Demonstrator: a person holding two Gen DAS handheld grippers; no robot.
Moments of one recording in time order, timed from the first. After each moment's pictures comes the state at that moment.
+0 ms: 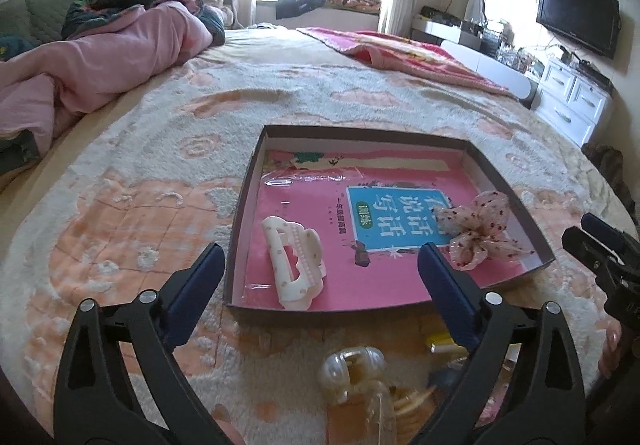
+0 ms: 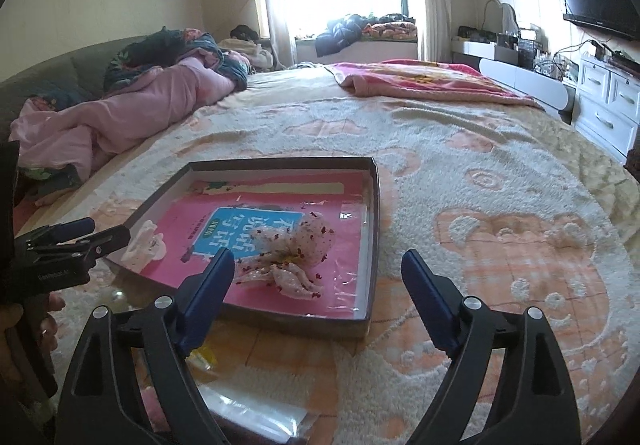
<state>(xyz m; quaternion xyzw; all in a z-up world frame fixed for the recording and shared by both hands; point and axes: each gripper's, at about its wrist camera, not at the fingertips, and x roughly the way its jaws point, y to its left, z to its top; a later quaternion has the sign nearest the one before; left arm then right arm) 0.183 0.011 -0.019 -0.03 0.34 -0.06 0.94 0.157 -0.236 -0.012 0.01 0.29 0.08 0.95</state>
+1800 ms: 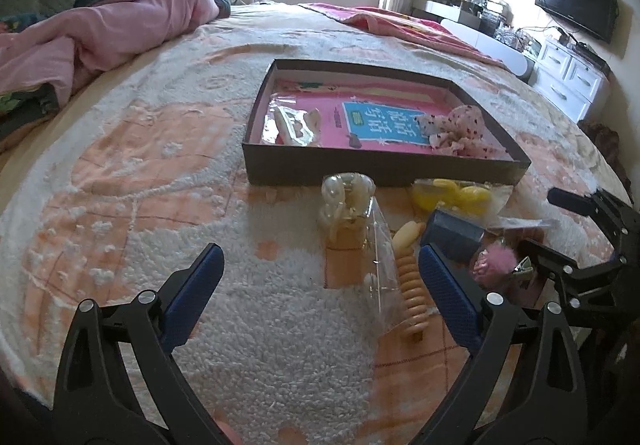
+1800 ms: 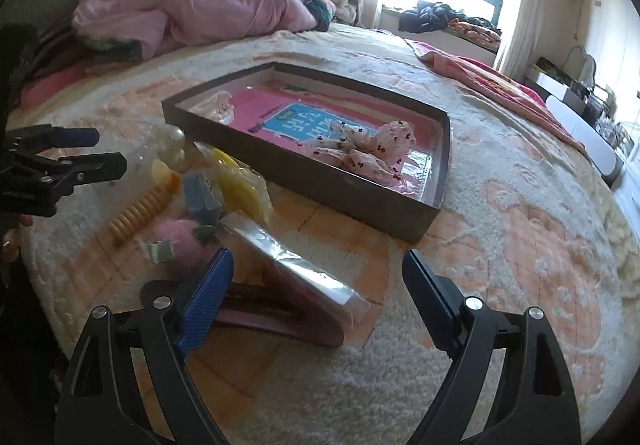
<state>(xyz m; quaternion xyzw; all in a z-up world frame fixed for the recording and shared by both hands) 0.098 0.013 -0.054 -0.03 0.38 -0.07 0.92 0.104 -0.195 -0.062 -0.16 0.35 0.19 0.90</state>
